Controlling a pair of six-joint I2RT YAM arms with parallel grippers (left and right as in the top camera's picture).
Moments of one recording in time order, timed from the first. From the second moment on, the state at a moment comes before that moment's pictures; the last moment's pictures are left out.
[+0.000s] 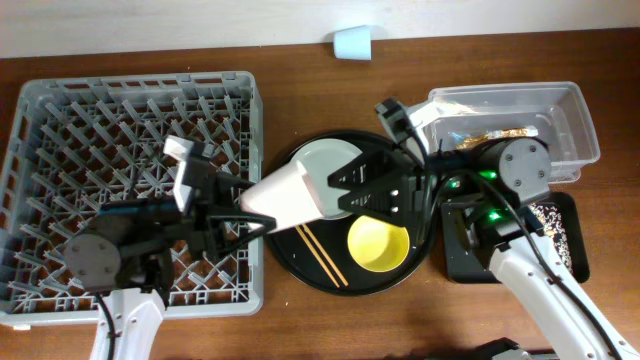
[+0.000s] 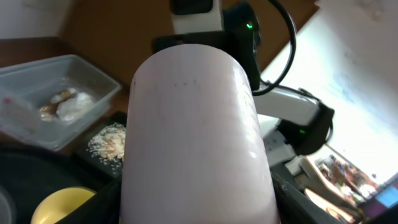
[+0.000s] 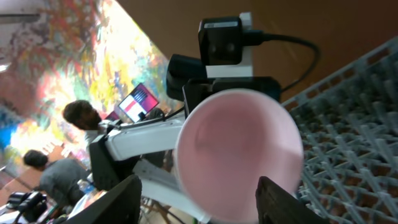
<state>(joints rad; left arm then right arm) 0.05 1.10 0.69 1.12 1.56 -1.34 0.28 1.23 0.93 0.73 -1.40 1.10</state>
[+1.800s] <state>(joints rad) -0.02 2.08 2.05 -1.26 0.25 -0.10 0.39 1.24 0.93 -0.53 -0.28 0.36</state>
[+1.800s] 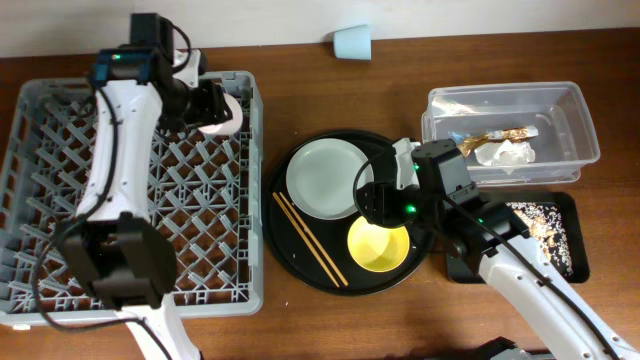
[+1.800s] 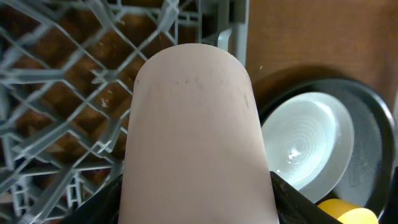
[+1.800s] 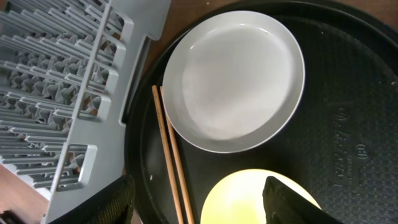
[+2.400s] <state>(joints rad) -0.02 2.13 2.20 -1.26 0.25 -0.10 0.38 1.25 1.05 -0.76 -0.23 0.28</state>
